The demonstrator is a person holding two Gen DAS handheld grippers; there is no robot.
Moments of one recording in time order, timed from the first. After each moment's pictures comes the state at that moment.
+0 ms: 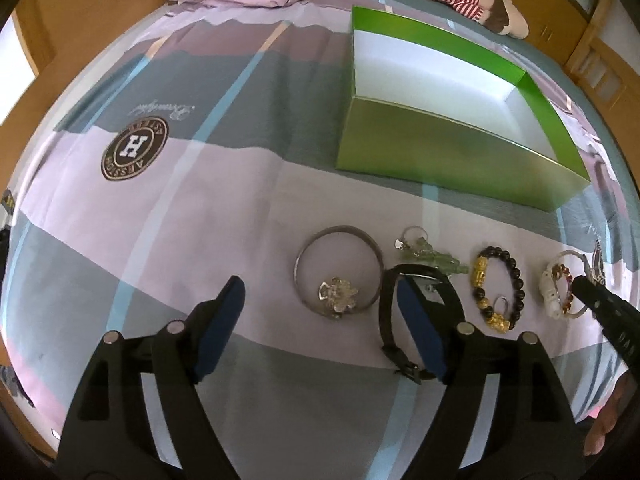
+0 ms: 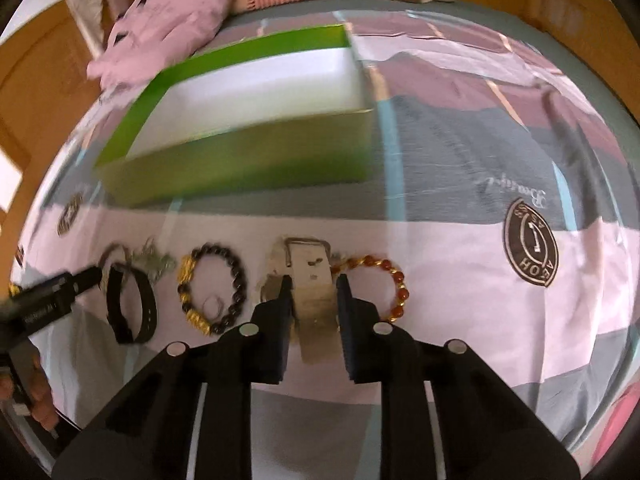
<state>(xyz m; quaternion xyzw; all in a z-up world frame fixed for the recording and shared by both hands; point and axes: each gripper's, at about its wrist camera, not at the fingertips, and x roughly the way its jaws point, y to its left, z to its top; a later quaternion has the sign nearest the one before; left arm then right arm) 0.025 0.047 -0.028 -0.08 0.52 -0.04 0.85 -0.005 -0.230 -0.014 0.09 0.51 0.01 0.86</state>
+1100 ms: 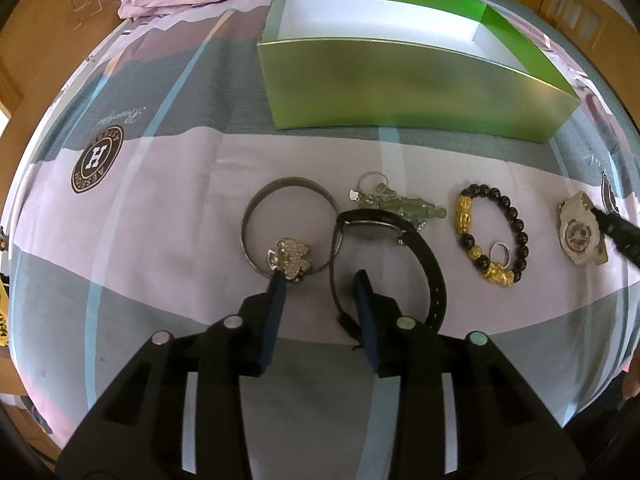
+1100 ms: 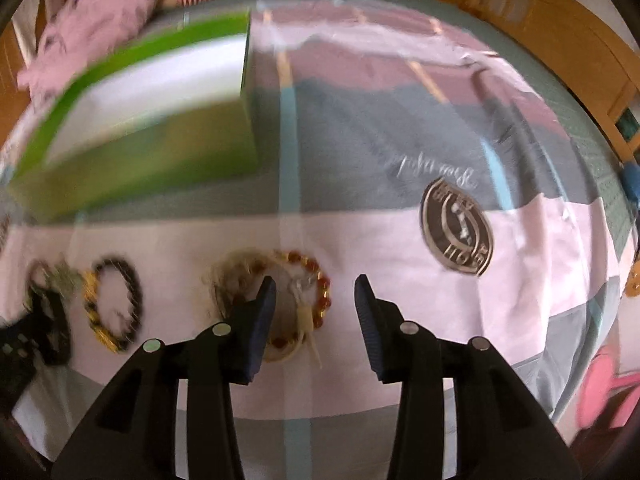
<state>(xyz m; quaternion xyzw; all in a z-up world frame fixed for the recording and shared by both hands) 0.015 0.002 -0.050 0.03 0.55 -0.05 0.83 -0.003 -0.263 -0.016 0.08 0.49 -0.11 0.86</state>
